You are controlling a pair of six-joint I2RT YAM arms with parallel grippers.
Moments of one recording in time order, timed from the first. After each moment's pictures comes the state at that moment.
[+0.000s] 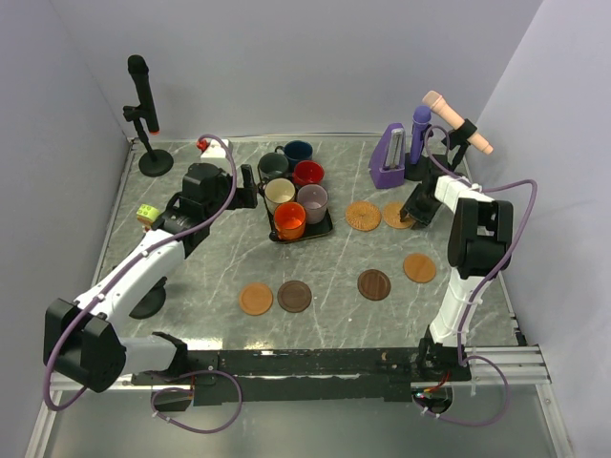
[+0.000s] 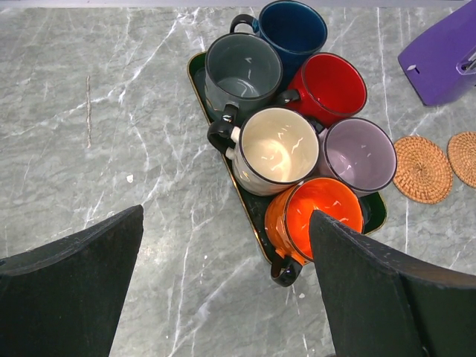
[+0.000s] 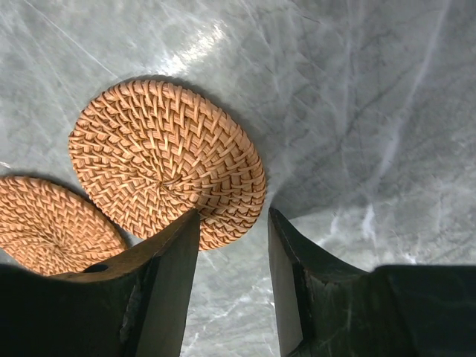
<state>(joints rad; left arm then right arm) -0.42 1.26 1.02 -0.12 -0.16 -0.26 -0.09 1.98 1.38 -0.62 -0.02 0.55</state>
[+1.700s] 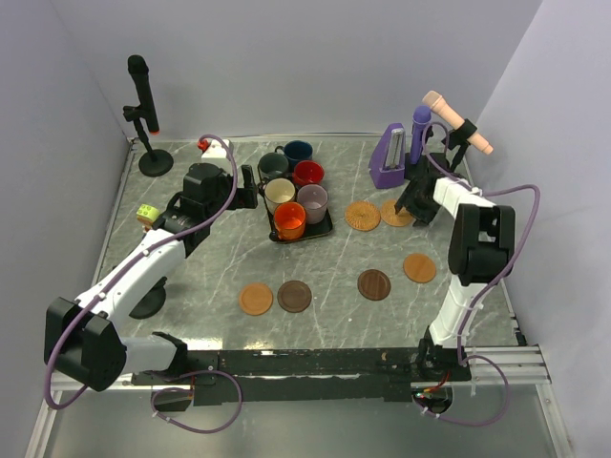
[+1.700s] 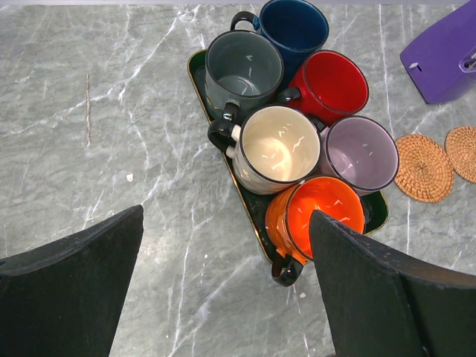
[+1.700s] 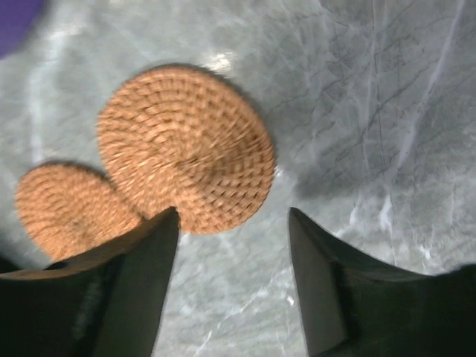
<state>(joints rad) -0.42 1.26 1.02 -0.12 -0.16 -0.26 -0.07 1.92 1.34 -0.56 0.00 0.56</state>
